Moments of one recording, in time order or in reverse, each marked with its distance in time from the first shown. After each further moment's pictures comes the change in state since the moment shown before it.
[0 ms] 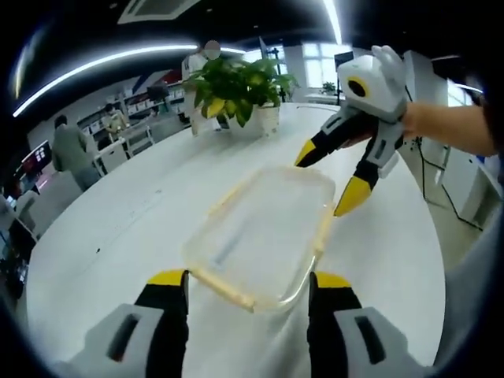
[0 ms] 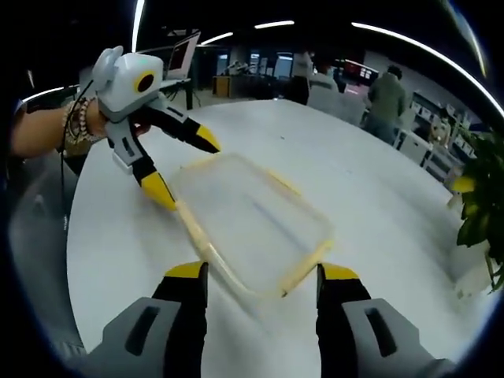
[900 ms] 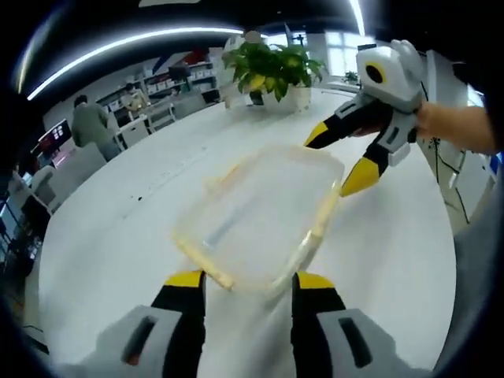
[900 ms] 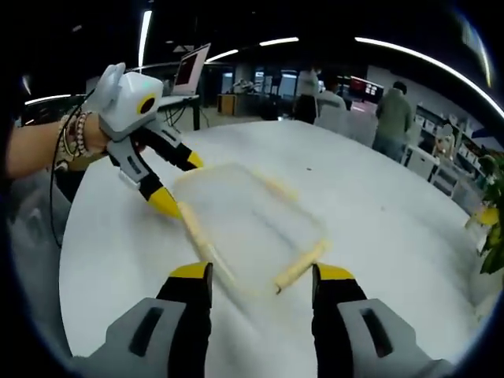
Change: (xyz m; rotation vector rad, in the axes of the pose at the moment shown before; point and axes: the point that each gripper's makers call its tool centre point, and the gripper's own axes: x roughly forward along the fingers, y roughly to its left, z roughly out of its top) left arm -0.041 0.060 -0.072 -0.062 0.099 0.098; right arm 0.060 0.038 0.053 0.008 -0.110 0.009
